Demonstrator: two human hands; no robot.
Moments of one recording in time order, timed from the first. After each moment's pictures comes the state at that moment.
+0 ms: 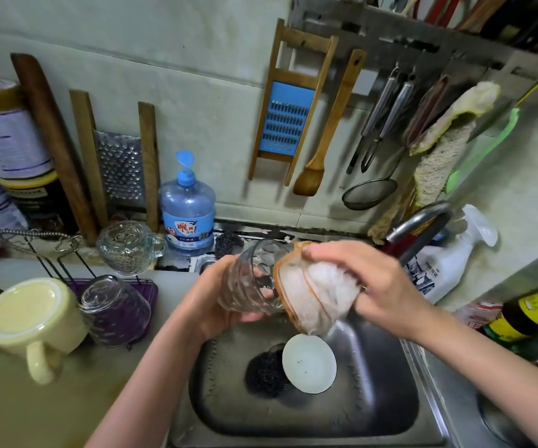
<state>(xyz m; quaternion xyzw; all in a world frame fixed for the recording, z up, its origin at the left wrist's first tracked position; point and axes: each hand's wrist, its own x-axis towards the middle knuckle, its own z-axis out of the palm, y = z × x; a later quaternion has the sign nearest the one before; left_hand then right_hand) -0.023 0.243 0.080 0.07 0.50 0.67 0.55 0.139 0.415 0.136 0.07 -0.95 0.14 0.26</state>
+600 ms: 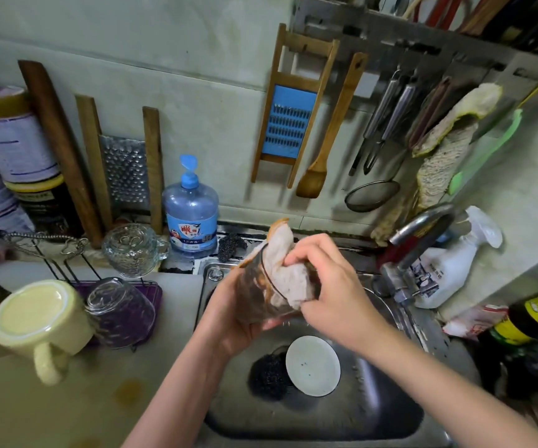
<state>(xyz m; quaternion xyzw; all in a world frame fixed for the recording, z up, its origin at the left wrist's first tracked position) 0.003 0.253 0.075 0.01 0.43 0.72 0.55 0.111 0.357 0.132 -0.13 -0.92 0.33 0.19</state>
